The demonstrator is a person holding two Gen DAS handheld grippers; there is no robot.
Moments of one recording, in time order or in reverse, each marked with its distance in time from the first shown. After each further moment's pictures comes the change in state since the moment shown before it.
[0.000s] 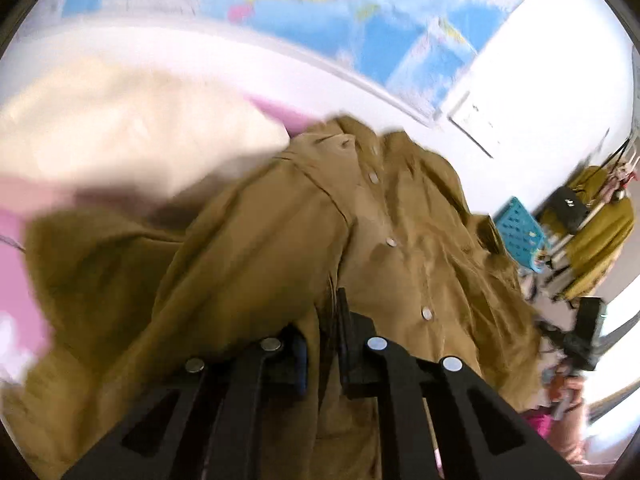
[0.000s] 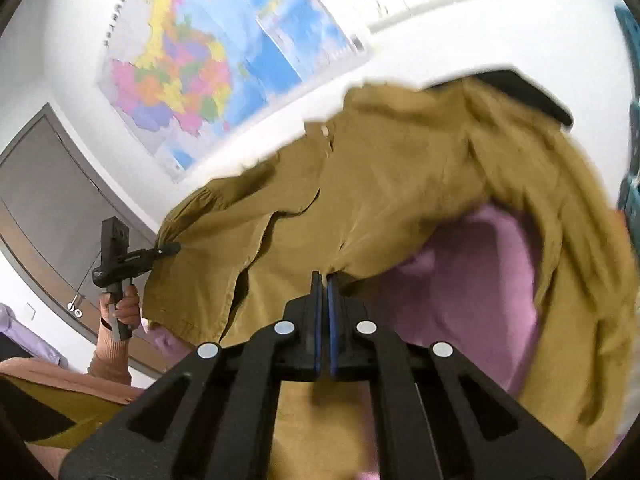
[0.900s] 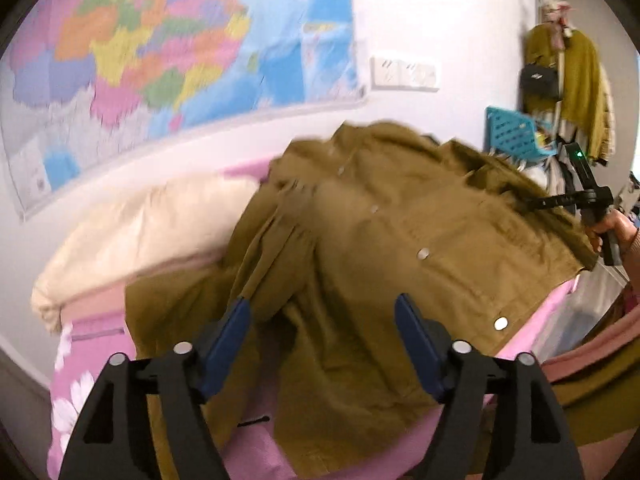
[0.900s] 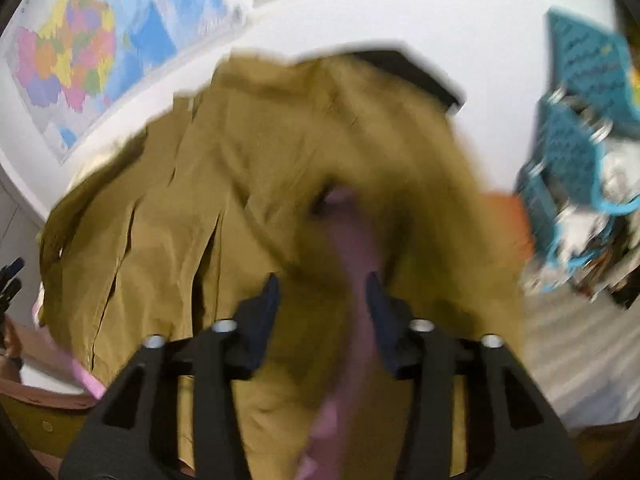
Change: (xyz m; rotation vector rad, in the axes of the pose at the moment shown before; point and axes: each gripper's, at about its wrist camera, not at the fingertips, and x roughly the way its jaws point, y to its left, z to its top) left arm -0.062 -0.071 -0.082 0.535 -0.154 0.176; right arm 0.004 -0.055 -0.010 0.009 0.039 -0.465
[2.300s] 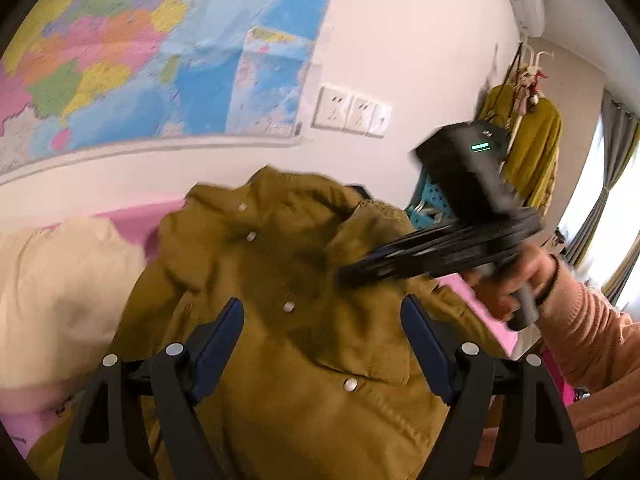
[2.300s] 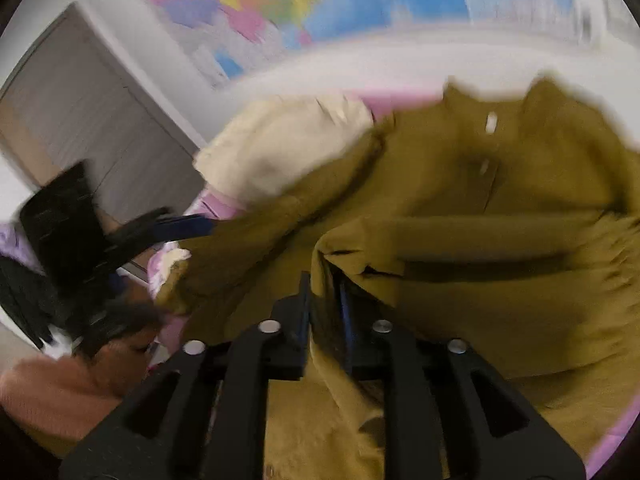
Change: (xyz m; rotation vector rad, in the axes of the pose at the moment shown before) left arm 0.108 -0.015 0.102 -0.134 -0.019 -0.383; right arm 0.130 0.281 0.128 -0.308 0.321 0.568
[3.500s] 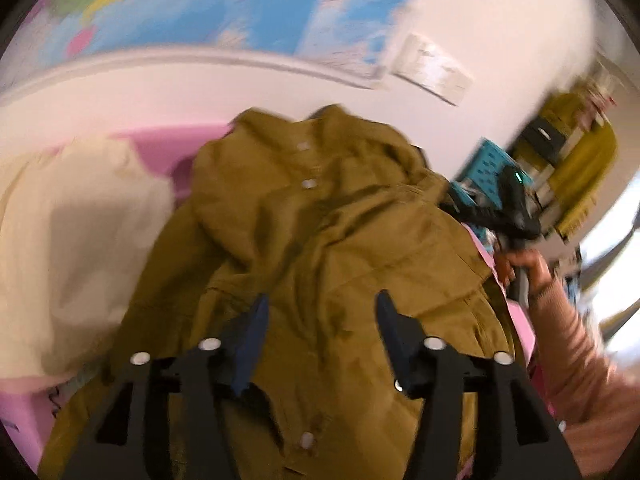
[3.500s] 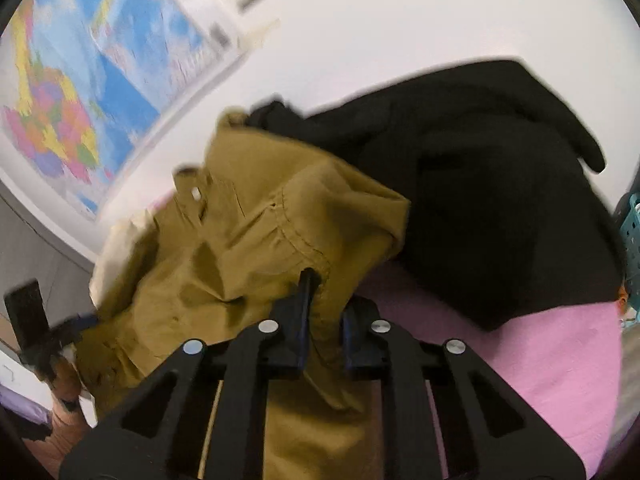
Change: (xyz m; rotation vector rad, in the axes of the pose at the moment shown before) left arm 0.054 0.056 0.013 -0.162 0.203 0.038; right arm -0.099 -0.218 -0.043 0.387 -0.324 -0.241
